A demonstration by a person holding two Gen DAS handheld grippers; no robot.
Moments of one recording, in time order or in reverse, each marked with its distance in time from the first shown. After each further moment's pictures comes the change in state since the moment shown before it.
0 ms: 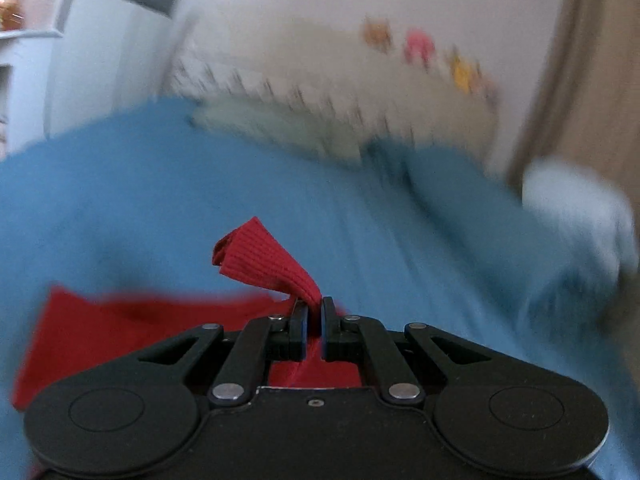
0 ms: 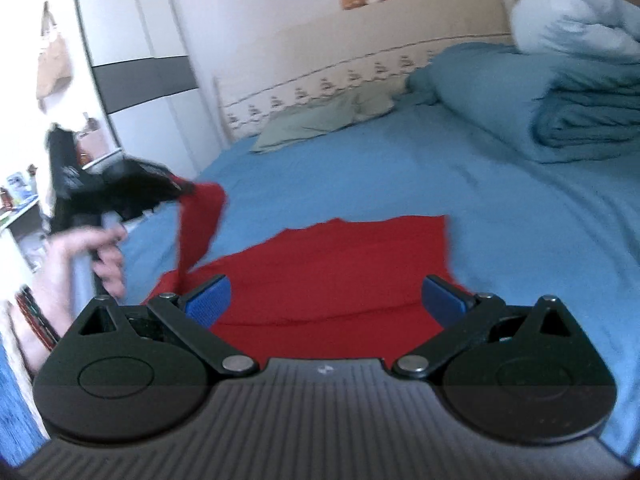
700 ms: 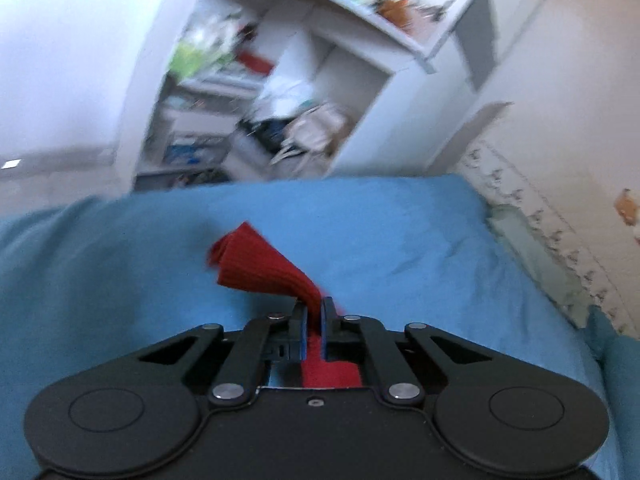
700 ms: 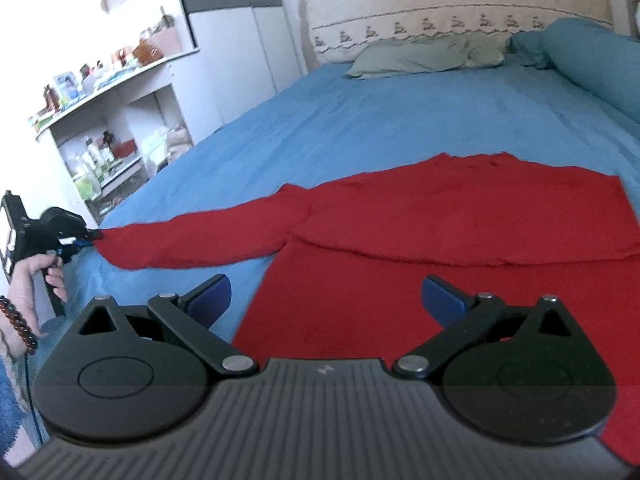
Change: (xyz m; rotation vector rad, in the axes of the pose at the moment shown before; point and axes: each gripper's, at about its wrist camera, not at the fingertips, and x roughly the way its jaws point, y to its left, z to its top) left arm -0.165 0.425 -0.010 -0.560 -0.235 0.460; right arm 0.101 0.217 -0.077 -0.171 0.171 0.140
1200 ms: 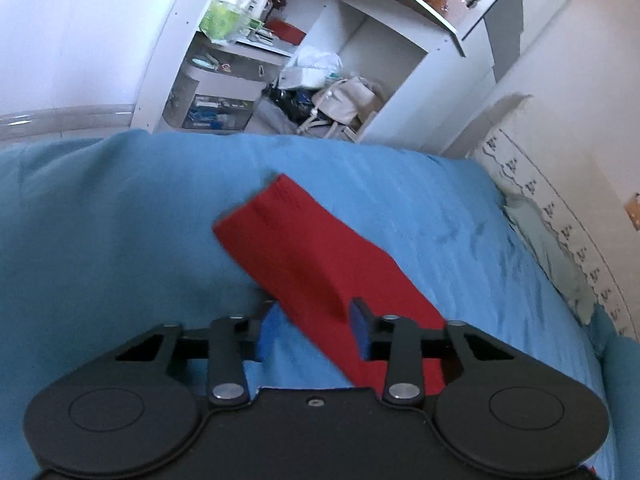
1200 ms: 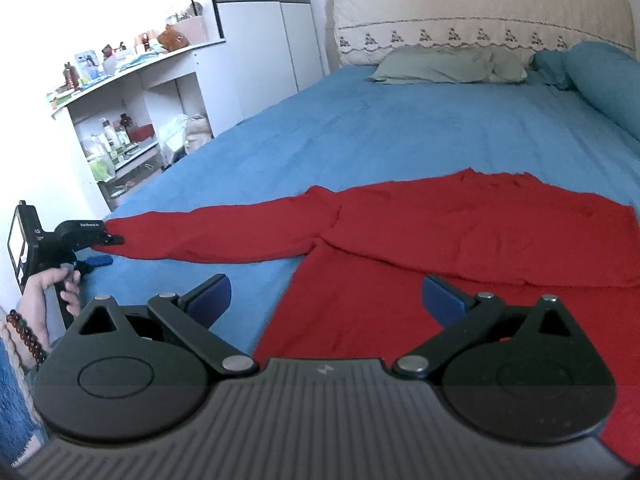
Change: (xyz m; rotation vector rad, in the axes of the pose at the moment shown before) left arm 0.022 0.063 -0.023 -0.083 0.081 0.035; right arm 0.005 0.042 0.006 -0.085 0.013 0.018
